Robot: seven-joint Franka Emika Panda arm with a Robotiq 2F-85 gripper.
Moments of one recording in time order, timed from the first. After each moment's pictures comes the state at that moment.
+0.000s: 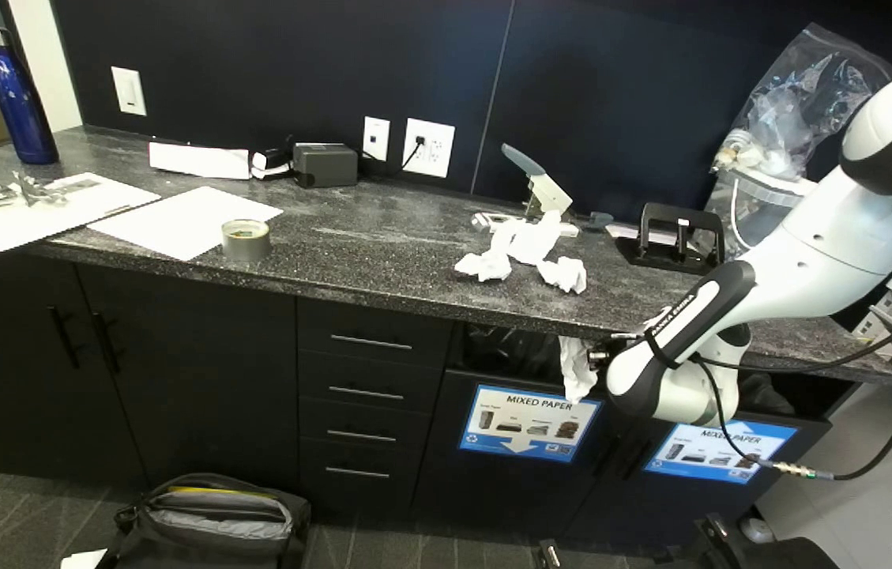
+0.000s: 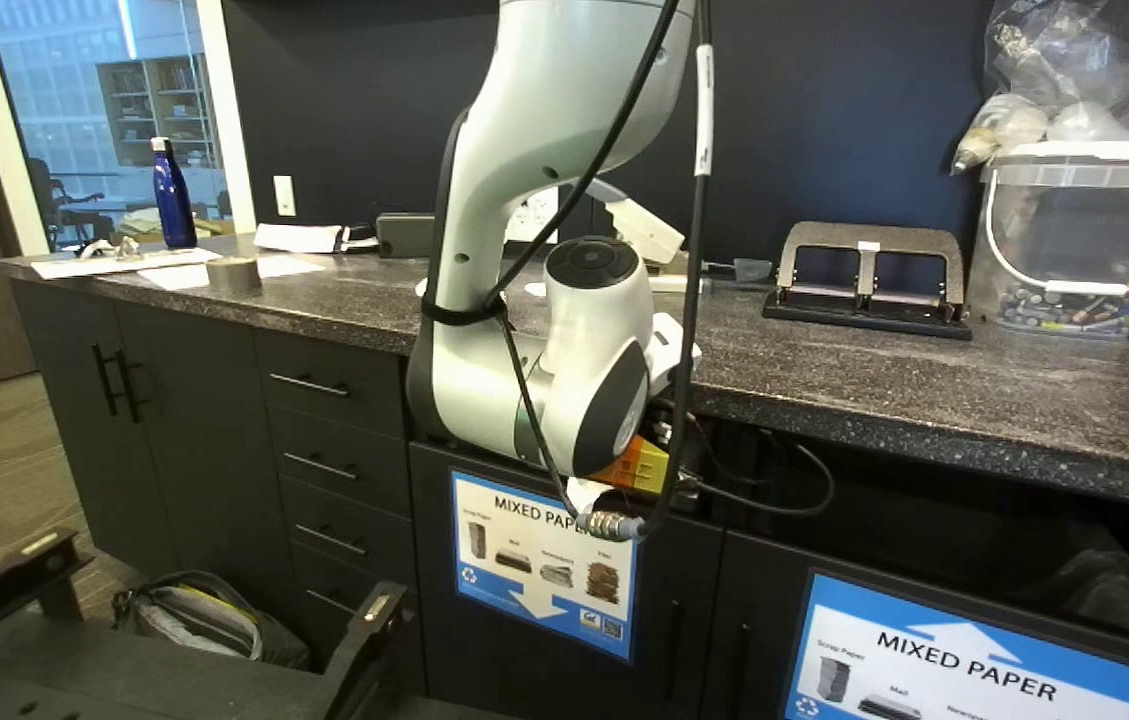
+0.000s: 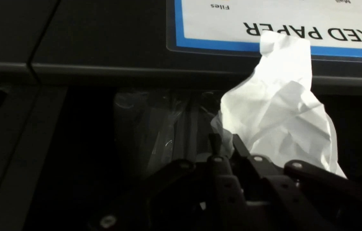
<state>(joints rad) -0.51 0.98 0.12 -2.10 -0.27 3.71 -0.09</state>
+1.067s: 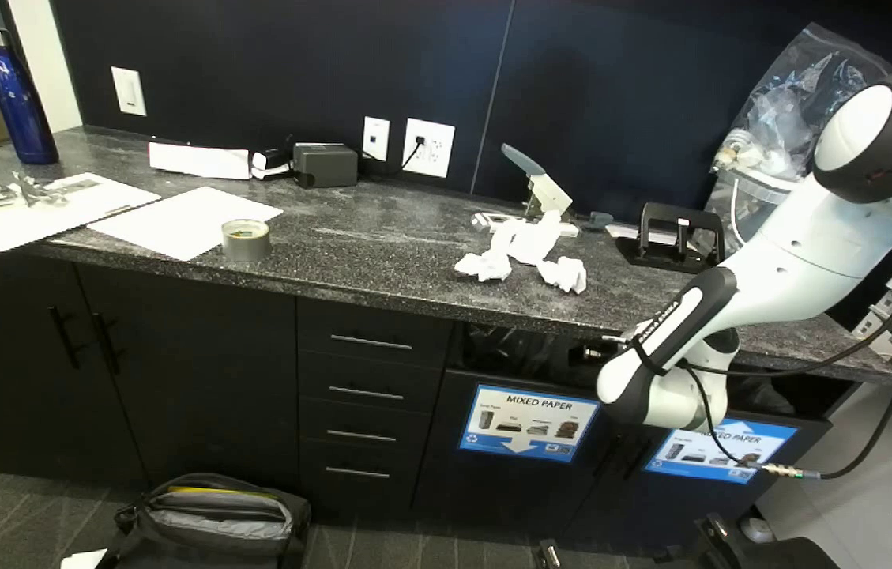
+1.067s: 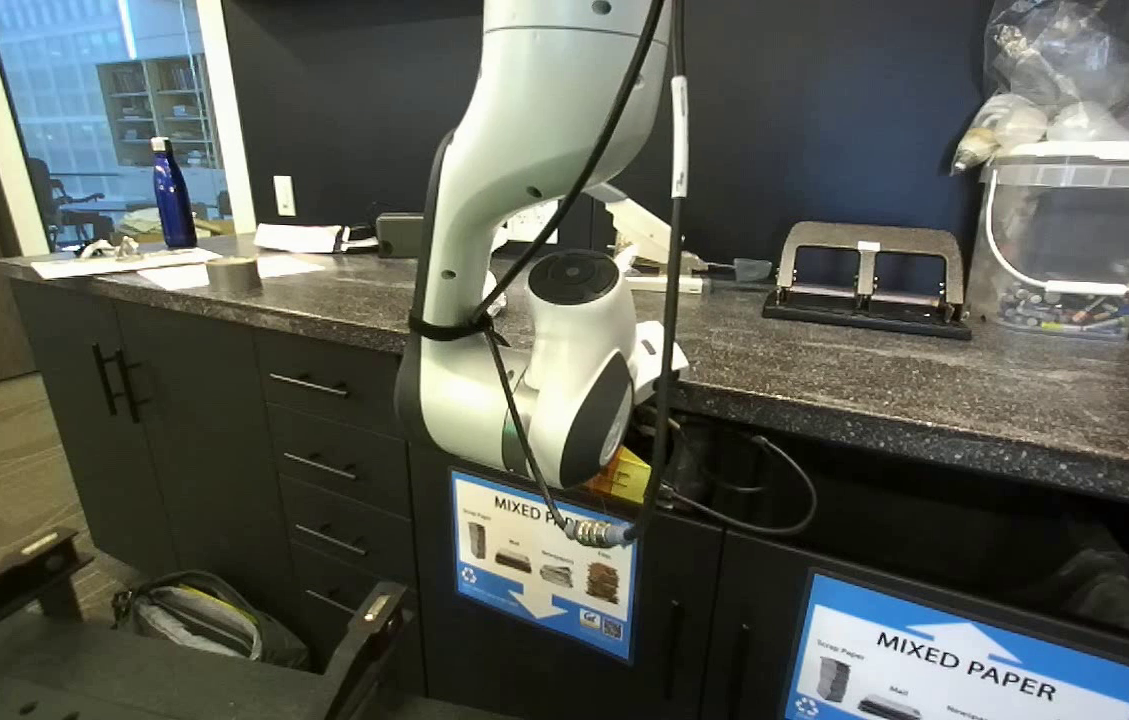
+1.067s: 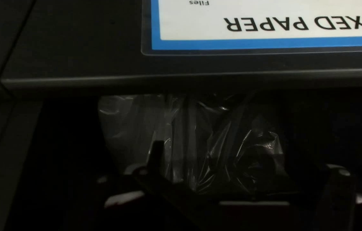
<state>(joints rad) -0.45 1.01 0.09 -2.09 -0.26 3.77 0.00</state>
